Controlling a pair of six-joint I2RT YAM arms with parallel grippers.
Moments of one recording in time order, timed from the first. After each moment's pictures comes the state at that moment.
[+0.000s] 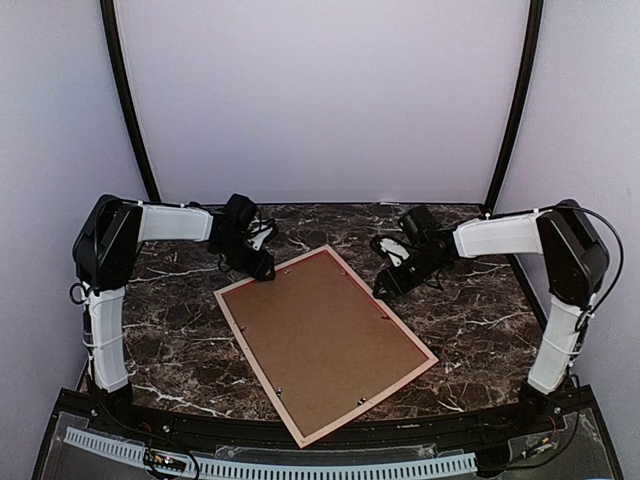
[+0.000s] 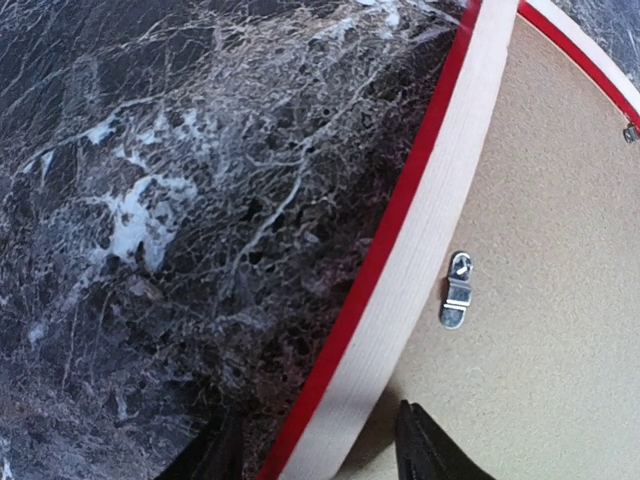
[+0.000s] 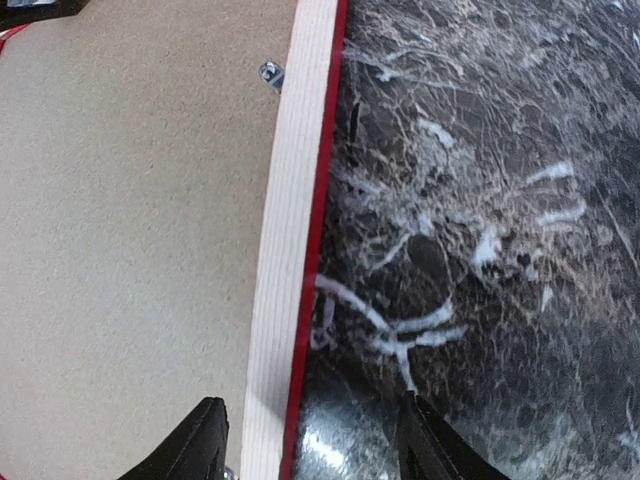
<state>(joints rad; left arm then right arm) -0.45 2.08 1.47 -0.51 0.18 0.01 0.55 1.86 1.18 -0.42 -0.28 -0.05</state>
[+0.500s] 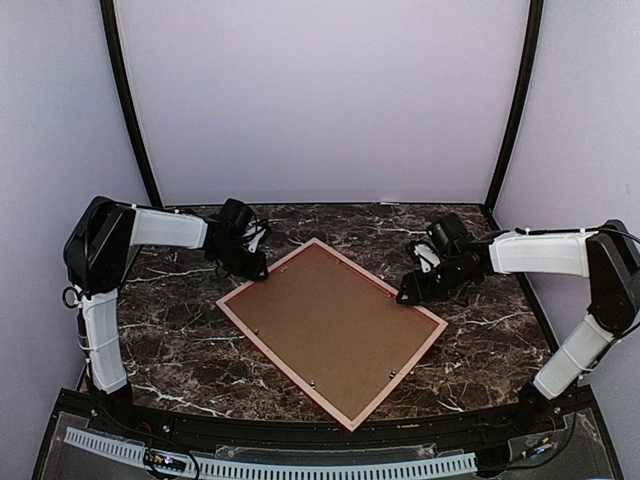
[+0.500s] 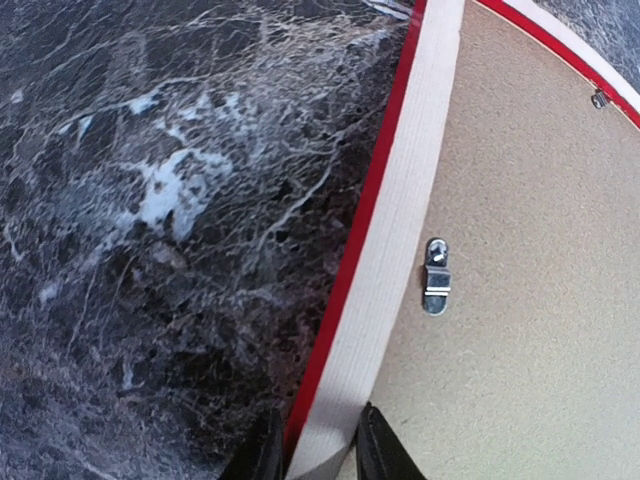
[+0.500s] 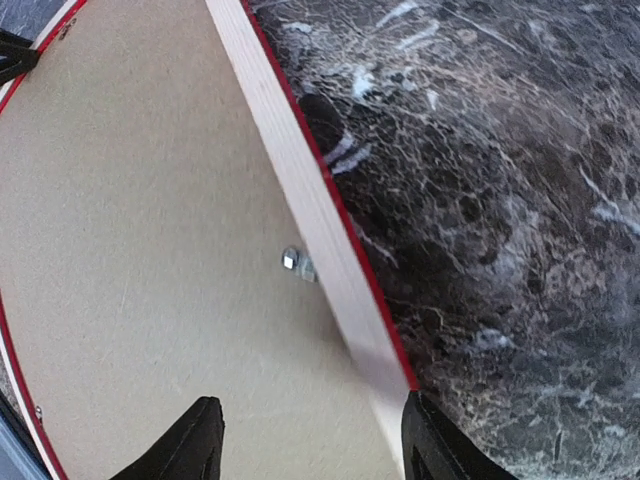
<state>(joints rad) -0.45 2.04 1.38 -0.43 0.14 -0.07 0.52 1.59 0.95 -0.43 -0.22 0.25</state>
